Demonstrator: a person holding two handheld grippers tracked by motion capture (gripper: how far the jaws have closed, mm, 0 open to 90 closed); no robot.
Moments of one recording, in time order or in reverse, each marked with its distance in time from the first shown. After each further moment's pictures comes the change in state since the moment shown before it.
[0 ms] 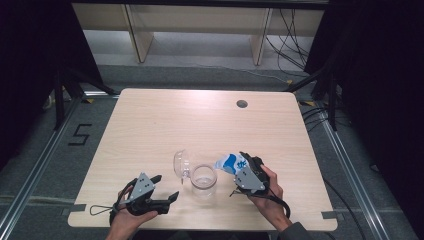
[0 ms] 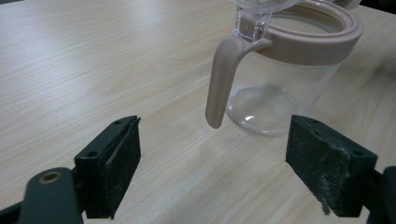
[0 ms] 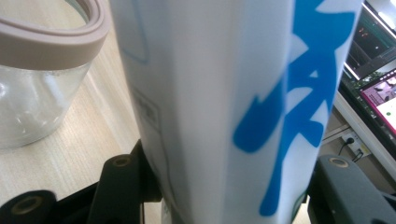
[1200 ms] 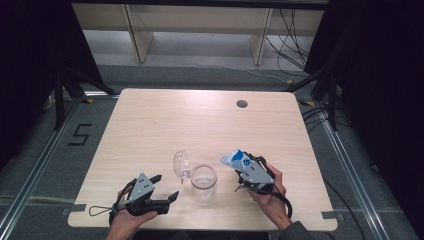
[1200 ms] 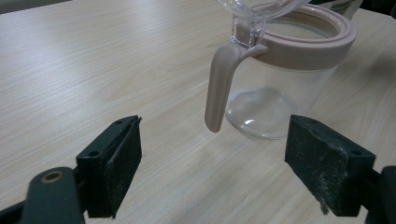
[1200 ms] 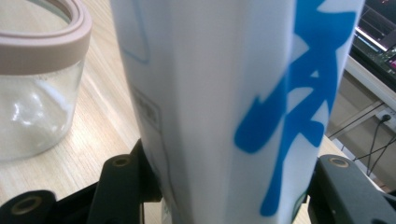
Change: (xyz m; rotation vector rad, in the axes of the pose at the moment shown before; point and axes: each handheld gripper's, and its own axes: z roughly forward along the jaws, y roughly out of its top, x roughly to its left) left arm -0.002 0.001 -0.001 -0.023 -0.001 0.013; right arm -0.009 -0.013 0.002 -0.006 0.056 0.190
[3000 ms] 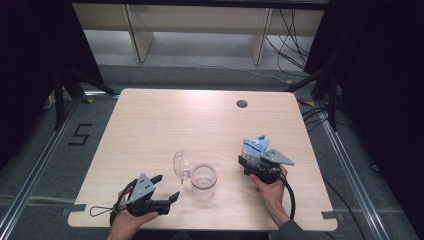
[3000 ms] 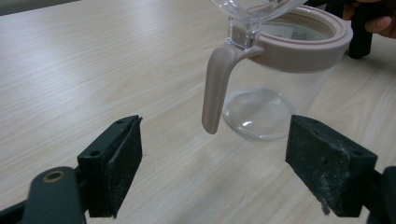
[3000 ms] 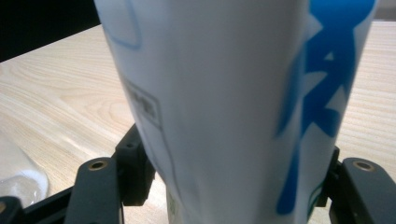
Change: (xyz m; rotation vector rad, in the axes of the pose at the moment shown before) left arm -0.001 0.000 0.000 -0.001 -0.003 0.007; right arm -0.033 -0.052 0.039 -0.039 0.098 0.663
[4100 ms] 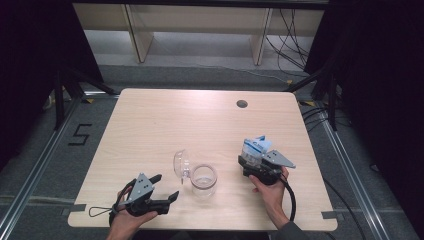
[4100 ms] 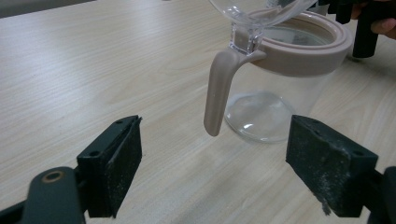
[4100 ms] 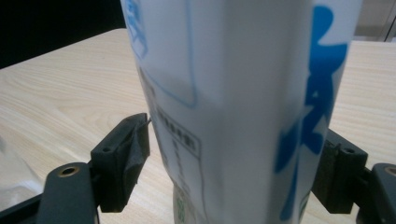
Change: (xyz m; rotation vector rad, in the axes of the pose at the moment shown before) left arm 0.001 0.001 -0.001 -0.013 0.004 -0.006; right arm 0.006 0.002 -0.007 -0.051 -0.044 -0.012
